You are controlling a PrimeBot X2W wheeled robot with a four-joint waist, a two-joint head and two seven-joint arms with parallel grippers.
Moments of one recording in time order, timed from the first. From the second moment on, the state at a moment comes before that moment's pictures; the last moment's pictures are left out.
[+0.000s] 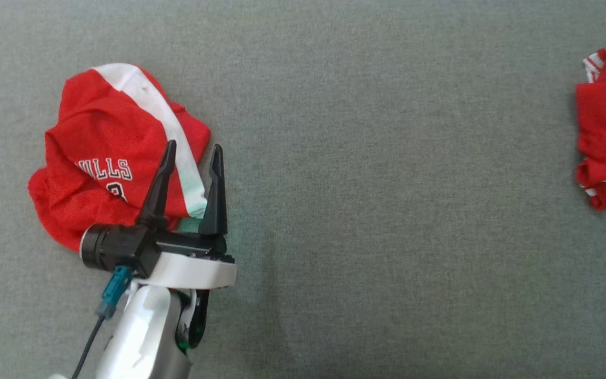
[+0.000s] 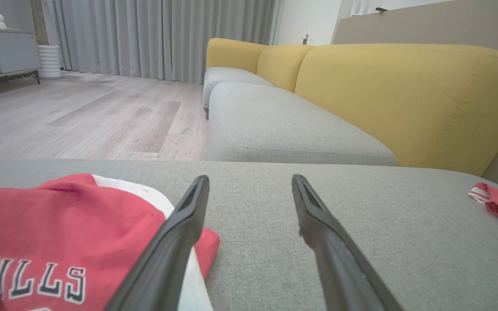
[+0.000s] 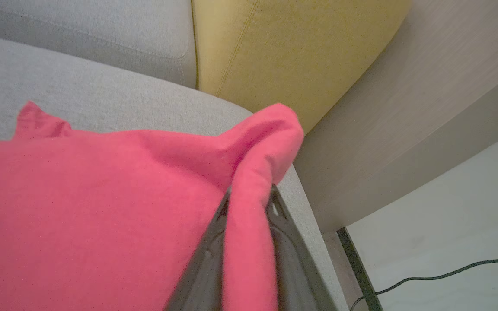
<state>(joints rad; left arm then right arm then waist) -0.27 0.05 -0.27 0.21 -0.24 -0.01 -0.26 -0.49 -0.52 -0.34 0.65 -0.14 0.13 0.01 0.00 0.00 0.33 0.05</state>
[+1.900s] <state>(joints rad) -0.01 0.05 -0.22 0.20 -0.26 0.02 -0.26 0.03 -0.04 -0.10 0.25 0.25 0.13 -0.25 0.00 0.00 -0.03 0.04</state>
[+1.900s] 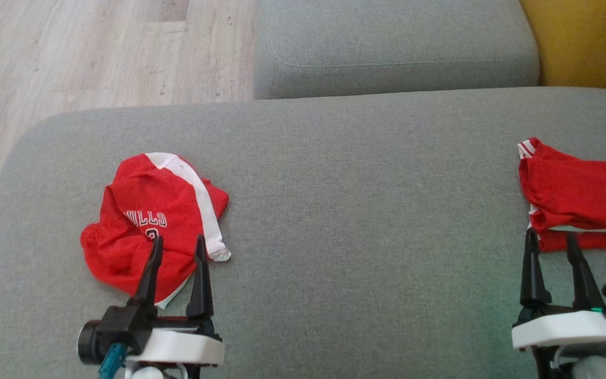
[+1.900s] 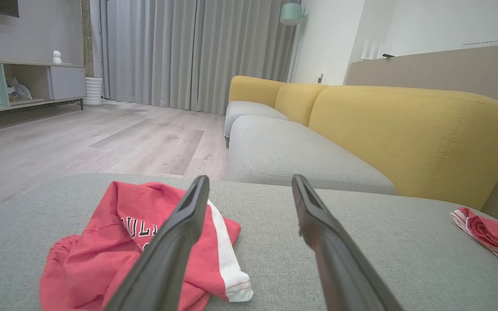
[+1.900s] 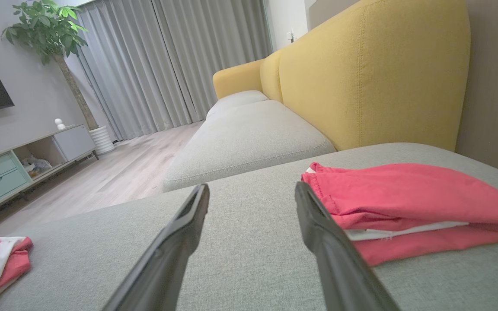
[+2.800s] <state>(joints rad) -0.01 0.05 -0.18 0.21 -0.24 0.02 -0.26 0.06 -0.04 0.05 0.24 0.29 0.13 -0.25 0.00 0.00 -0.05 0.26</state>
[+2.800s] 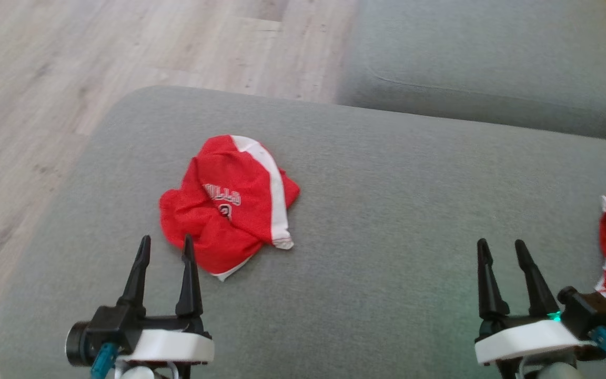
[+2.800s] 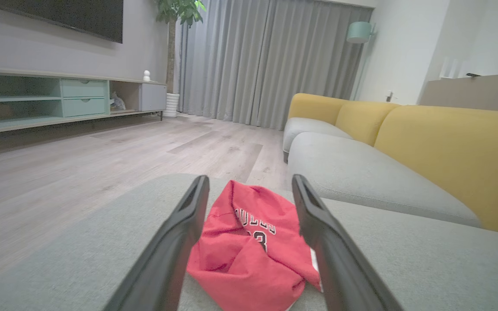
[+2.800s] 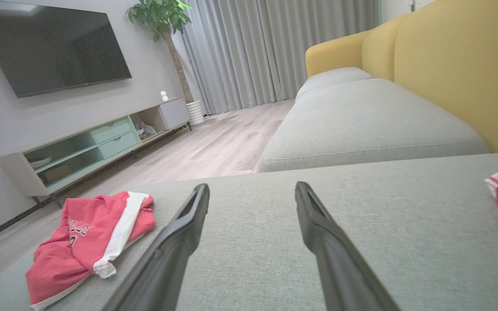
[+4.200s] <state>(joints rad) -0.56 0.26 -0.63 0.58 -0.39 -0.13 0.13 -0.07 -0.04 0.04 0.23 0.28 0.13 -0.25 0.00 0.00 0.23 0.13</state>
